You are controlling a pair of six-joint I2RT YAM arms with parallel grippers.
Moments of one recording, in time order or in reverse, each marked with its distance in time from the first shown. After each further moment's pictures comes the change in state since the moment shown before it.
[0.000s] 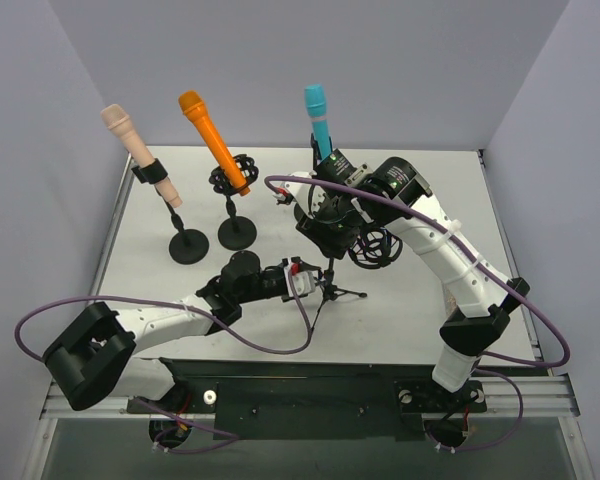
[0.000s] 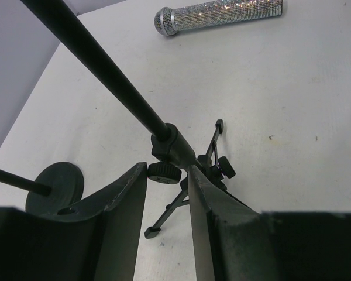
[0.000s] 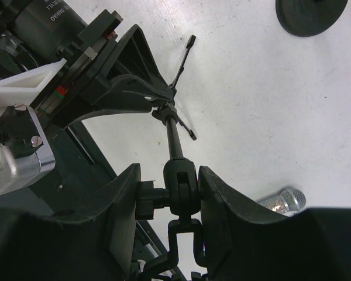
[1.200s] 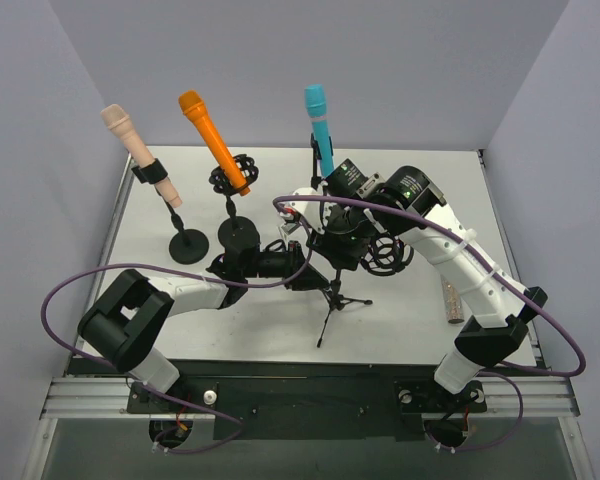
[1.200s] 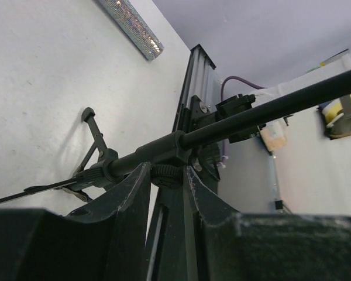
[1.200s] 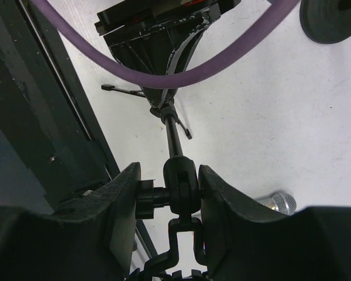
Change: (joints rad) left arm 0.171 0.251 0.124 0.138 0.383 -1.210; right arm 0.002 -0.092 -0.114 -0.007 -0.059 -0.136
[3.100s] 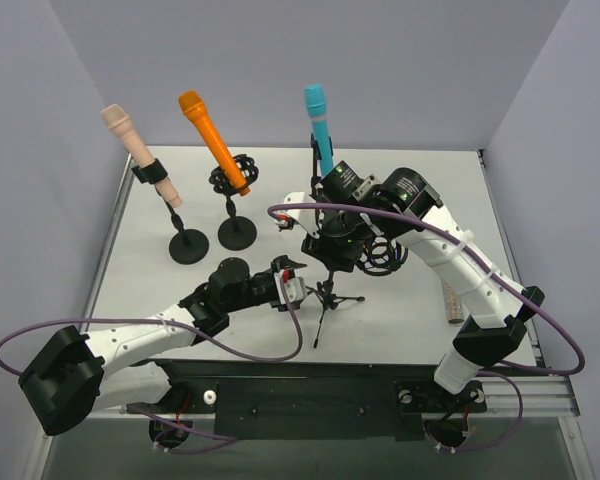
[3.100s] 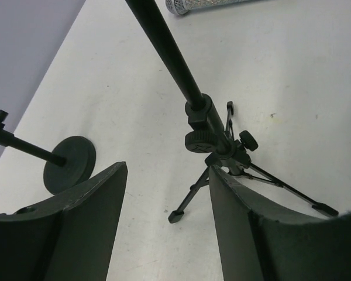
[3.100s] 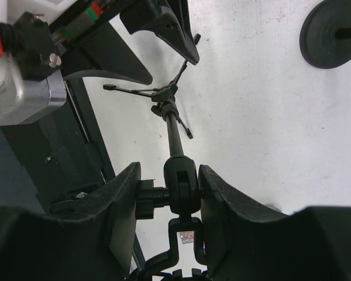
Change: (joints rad) left arm -0.185 -0.444 -0.167 -0.319 -0.473 1.213; right arm 0.033 0.007 0.019 0.006 -0.031 -0.051
